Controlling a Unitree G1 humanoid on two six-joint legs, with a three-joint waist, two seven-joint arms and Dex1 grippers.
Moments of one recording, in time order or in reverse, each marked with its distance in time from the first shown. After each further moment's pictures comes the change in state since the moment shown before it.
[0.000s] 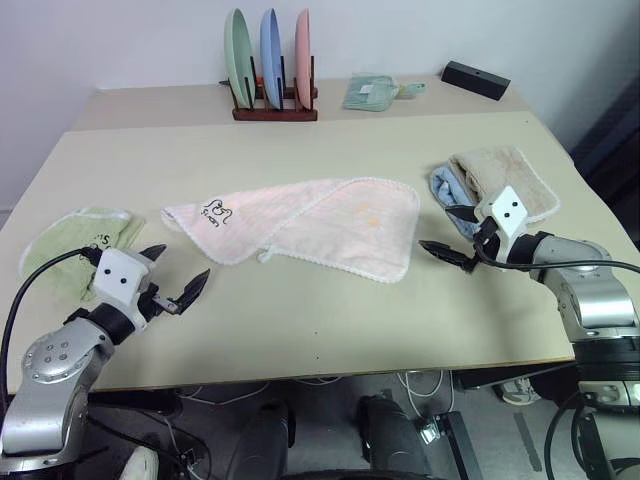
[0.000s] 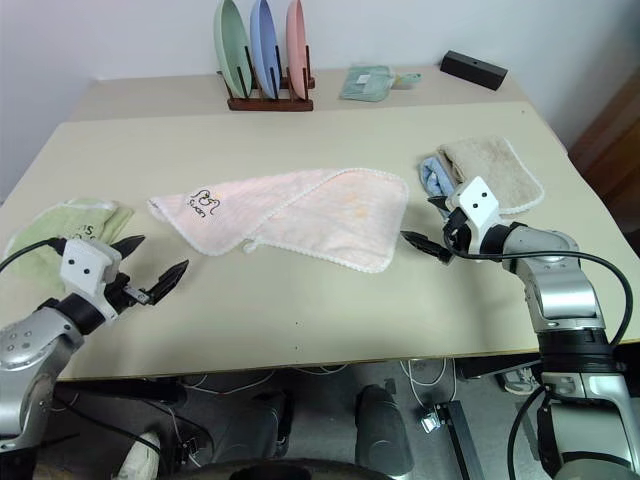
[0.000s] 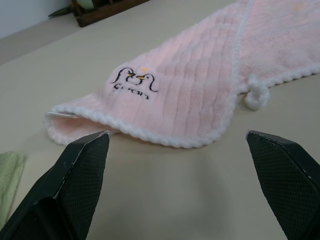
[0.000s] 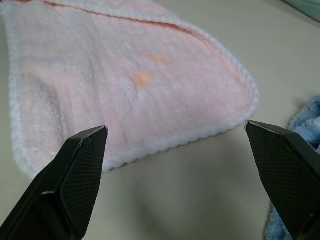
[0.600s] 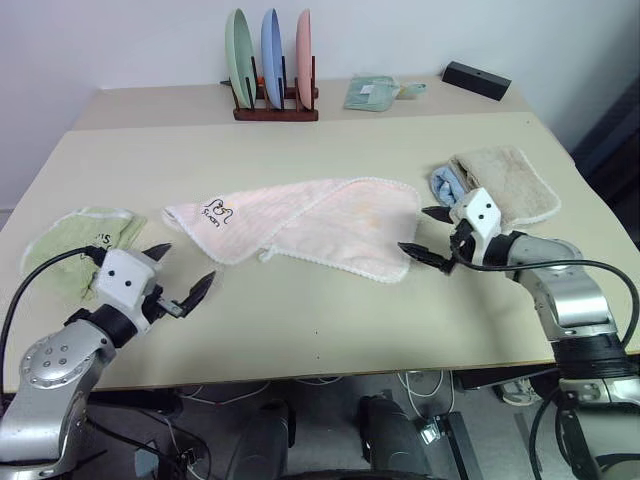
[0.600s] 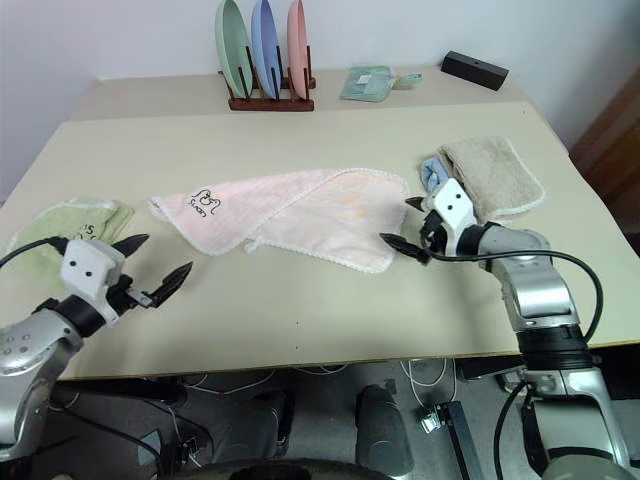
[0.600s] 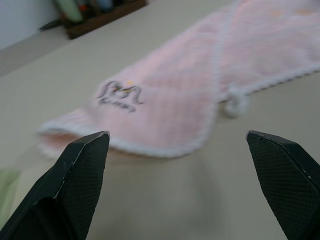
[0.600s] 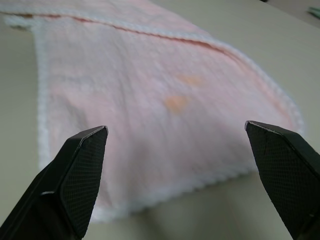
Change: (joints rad) left arm 0.025 0.035 -0.063 -0.119 0.010 0.027 -0.030; right arm -0.021 0.070 0.069 -0.068 -0.002 0.050 -0.035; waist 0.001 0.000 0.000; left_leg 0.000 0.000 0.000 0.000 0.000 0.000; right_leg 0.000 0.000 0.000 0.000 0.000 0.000
